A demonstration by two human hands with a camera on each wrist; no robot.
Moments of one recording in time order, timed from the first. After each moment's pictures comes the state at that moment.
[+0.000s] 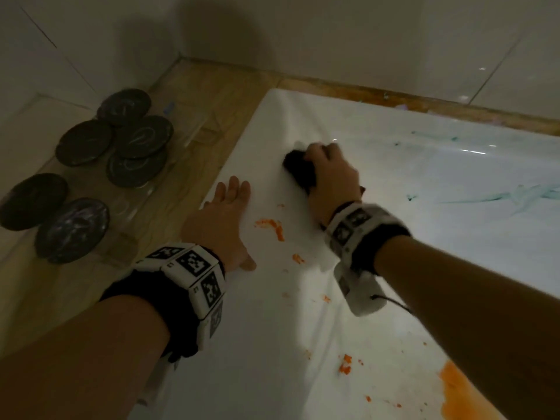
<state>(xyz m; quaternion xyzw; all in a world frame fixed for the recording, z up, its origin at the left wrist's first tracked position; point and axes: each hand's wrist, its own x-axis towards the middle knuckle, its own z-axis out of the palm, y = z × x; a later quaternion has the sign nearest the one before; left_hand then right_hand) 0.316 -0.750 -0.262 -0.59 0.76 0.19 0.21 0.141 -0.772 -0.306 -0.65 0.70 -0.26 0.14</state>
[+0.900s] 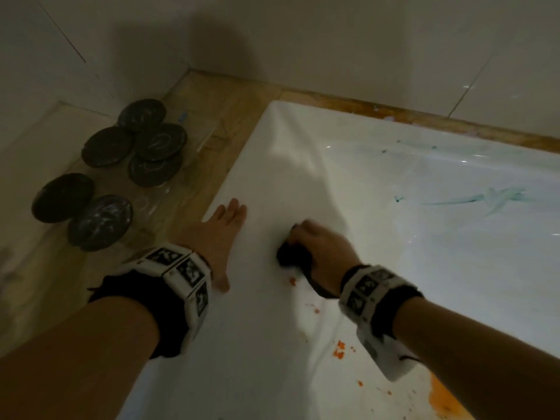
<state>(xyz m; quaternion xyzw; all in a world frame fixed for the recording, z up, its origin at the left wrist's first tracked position) 0.342 -0.727 -0.237 -0.51 0.77 0.18 0.34 0.152 -0.680 -0.316 -0.76 0.57 -0.16 0.26</state>
